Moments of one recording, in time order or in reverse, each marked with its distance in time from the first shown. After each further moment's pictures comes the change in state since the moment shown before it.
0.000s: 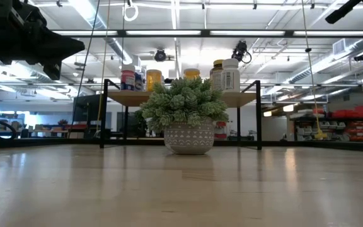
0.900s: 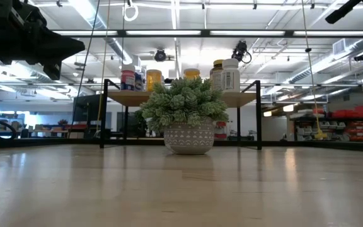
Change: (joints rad) left arm 0.000 0.000 0.000 0.000 0.000 0.000; right arm 0.000 0.000 0.000 0.000 0.000 0.000
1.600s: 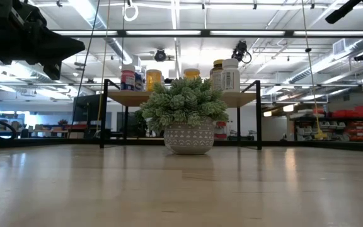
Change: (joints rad) left arm 0.000 0.000 0.000 0.000 0.000 0.000; right arm 0.000 0.000 0.000 0.000 0.000 0.000
